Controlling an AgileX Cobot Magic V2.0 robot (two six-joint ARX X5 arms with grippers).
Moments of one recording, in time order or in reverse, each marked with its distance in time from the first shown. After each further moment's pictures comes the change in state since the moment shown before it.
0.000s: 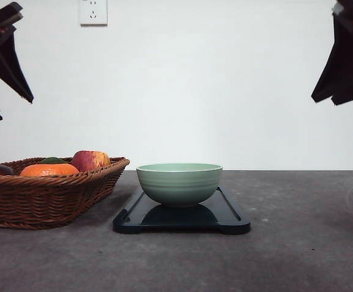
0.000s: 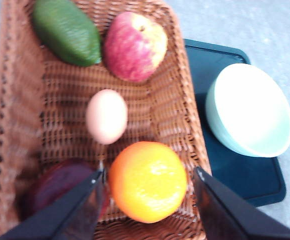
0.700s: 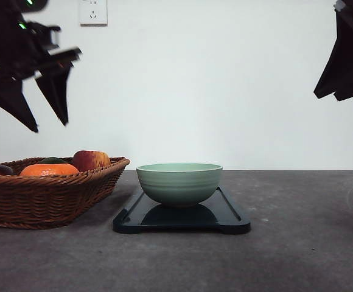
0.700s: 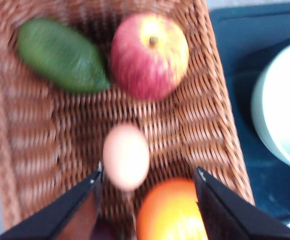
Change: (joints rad) left_arx -0.102 0.535 0.537 -0.316 -0.191 0.178; right_arx 0.000 -0.009 0.000 0.003 0.019 0.000
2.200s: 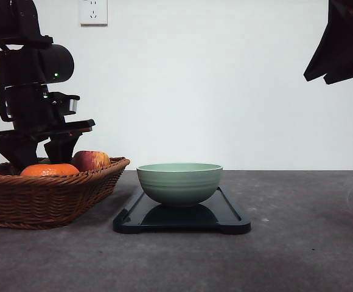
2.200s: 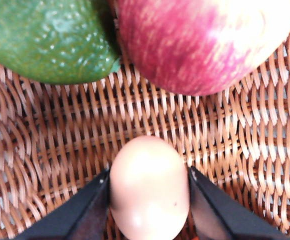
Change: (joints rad) left_arx -0.008 0.228 0.009 0.040 -0.057 0.018; right_arx 0.000 0.000 0.000 0.098 0.000 -0.001
